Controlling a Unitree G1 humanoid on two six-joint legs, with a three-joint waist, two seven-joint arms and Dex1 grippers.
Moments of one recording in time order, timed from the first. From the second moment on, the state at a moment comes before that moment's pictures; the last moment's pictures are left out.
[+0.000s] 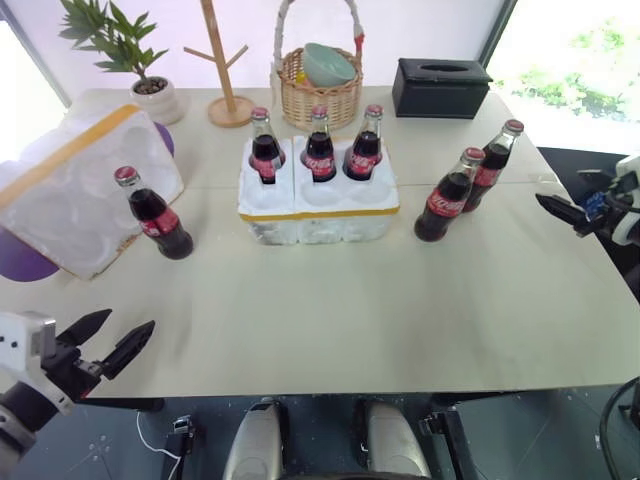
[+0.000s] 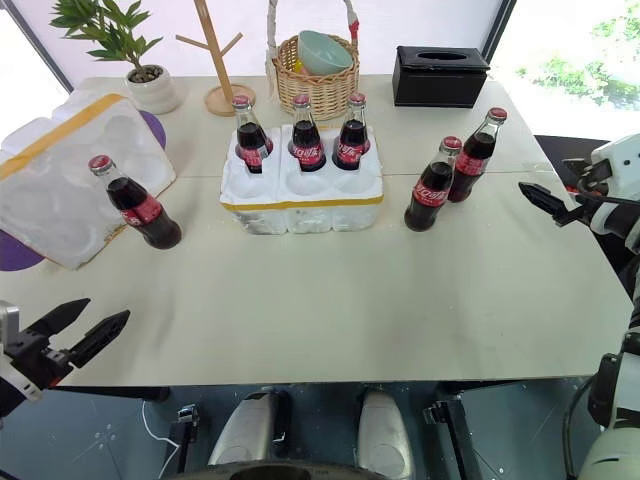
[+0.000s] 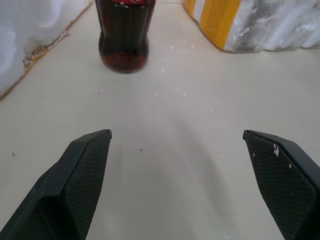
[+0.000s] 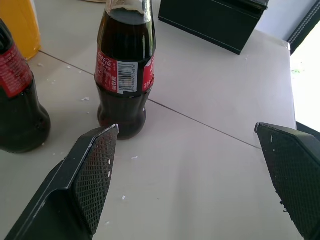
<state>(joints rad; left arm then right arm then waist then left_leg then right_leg) 0.55 0.59 0.72 -0.51 -0.80 0.52 -0.67 -0.66 -0.98 -0.29 0.83 0.26 0.05 1.00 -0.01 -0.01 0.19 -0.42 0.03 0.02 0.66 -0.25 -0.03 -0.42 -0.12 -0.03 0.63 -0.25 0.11</state>
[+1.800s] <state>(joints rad) -0.44 0.71 0.33 -0.02 -0.67 0.68 -0.69 -0.29 -1.12 -0.58 -0.46 1.22 1.01 0.96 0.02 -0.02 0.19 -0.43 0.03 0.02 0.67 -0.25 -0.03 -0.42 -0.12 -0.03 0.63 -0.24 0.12</state>
